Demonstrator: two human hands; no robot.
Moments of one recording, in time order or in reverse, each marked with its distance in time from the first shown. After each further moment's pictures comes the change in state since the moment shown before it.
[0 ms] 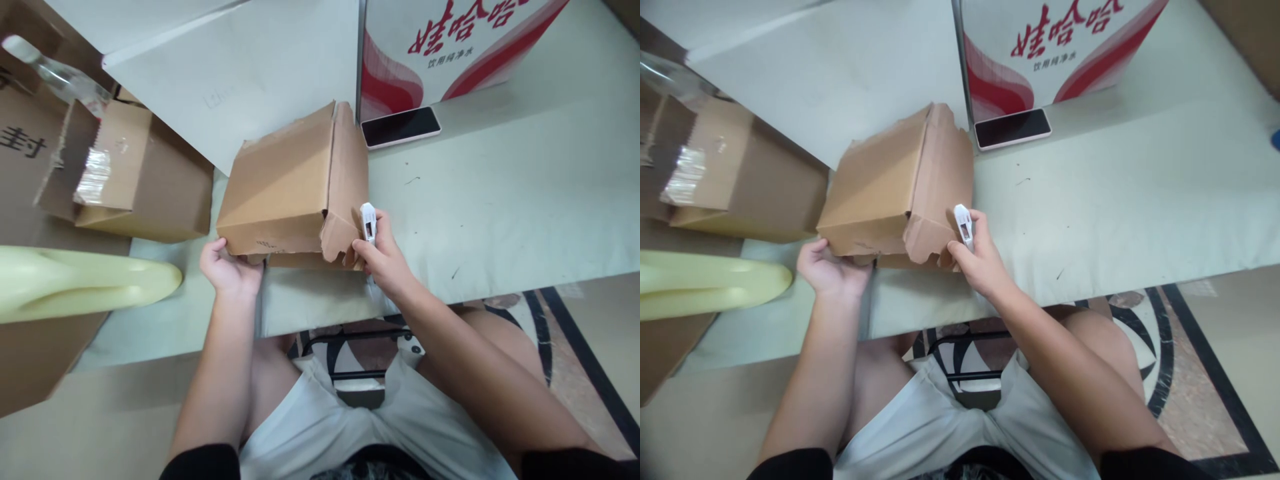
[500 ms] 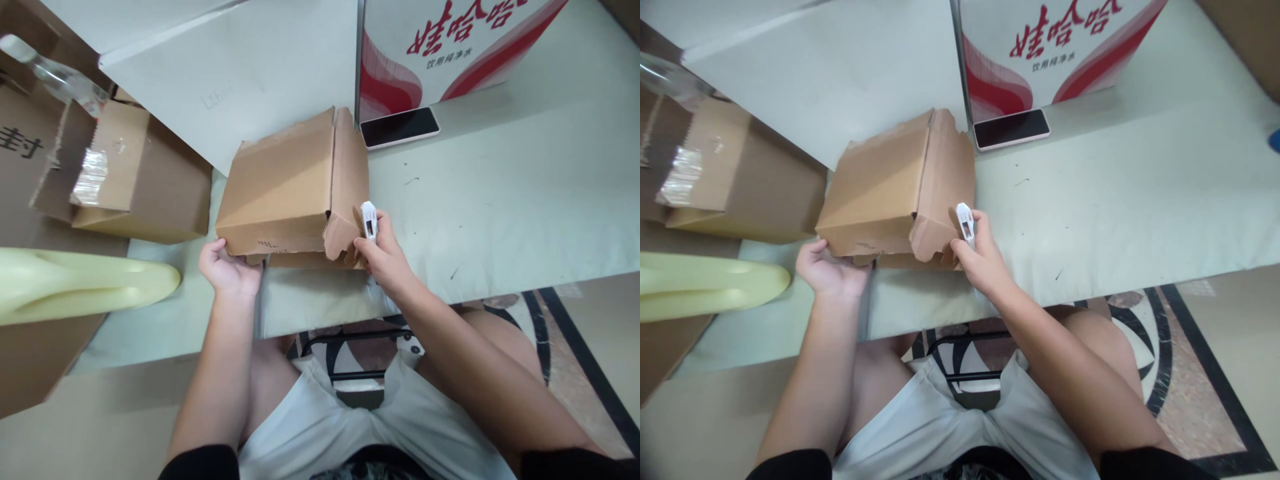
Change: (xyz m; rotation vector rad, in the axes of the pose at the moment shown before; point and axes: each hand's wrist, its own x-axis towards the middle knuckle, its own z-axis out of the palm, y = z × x) left_hand 0.000 0.000 0.000 0.030 0.009 0.000; right_hand 0.004 0.007 -0.005 -0.035 0.062 0.045
